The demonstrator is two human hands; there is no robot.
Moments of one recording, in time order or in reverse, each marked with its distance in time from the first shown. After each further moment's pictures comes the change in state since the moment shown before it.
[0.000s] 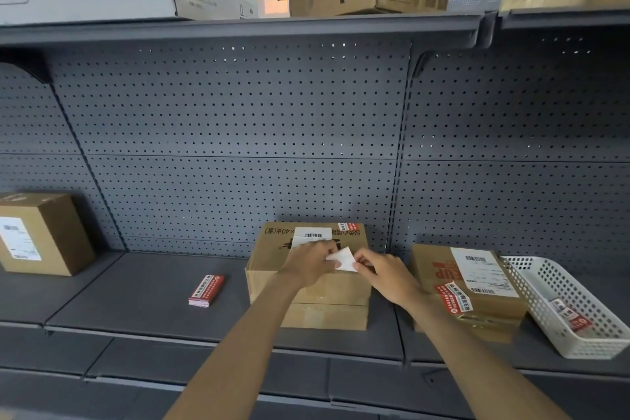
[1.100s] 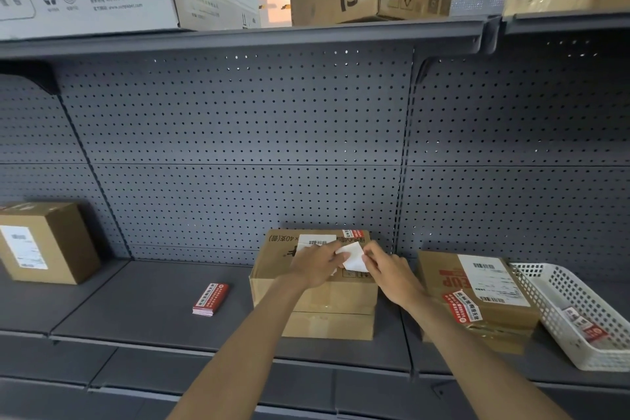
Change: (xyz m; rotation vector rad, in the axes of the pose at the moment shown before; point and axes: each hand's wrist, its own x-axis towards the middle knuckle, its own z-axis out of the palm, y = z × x) left_hand 0.012 -0.001 -0.007 -0.042 -0.062 0.019; right_hand 0.014 -0.003 -0.003 -0.069 0.095 0.024
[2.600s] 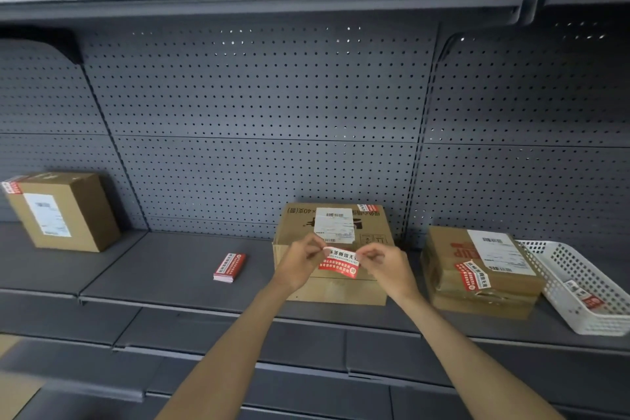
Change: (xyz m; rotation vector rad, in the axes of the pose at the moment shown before) left_hand -0.087 -0.055 0.017 -0.715 0.218 -0.073; right_hand -0.044 -0.059 0.040 0.527 0.078 0.246
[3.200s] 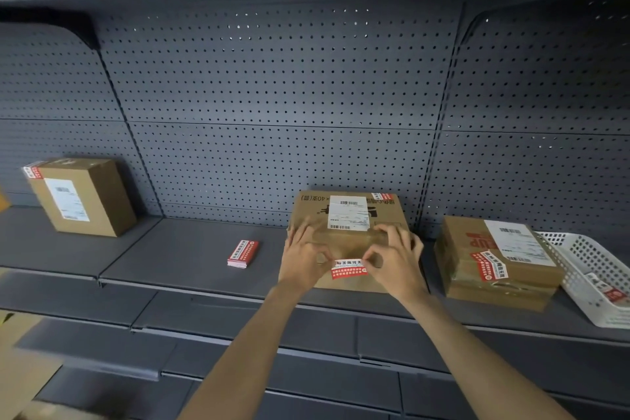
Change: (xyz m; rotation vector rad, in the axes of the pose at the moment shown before) left_hand -0.013 -0.042 -0.008 0.806 0.179 0.297; right_hand -0.008 0.014 0.027 -0.716 0.135 -0.268
